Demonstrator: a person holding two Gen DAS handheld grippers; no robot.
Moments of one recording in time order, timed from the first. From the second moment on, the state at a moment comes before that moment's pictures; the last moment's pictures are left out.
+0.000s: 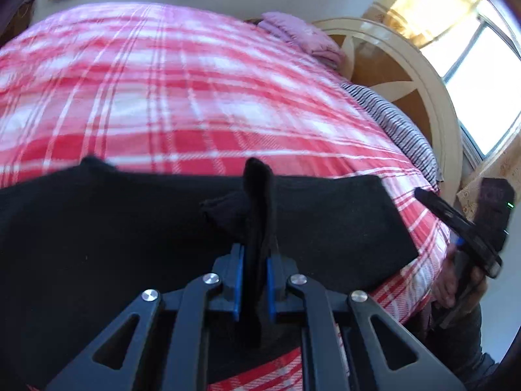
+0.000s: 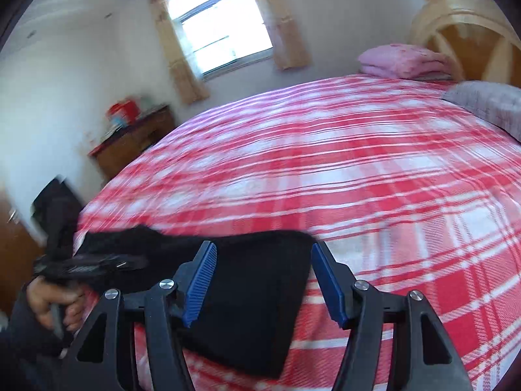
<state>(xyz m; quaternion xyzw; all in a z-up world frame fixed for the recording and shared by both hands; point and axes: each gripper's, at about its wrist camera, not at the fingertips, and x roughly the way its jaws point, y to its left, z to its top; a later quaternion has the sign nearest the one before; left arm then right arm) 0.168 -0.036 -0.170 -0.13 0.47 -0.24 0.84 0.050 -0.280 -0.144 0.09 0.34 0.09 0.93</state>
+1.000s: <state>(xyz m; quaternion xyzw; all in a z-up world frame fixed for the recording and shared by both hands) 0.158 -0.035 -0.180 -0.01 0.43 -0.18 0.88 0.075 -0.234 -0.177 -0.02 0.45 0.04 0.89</state>
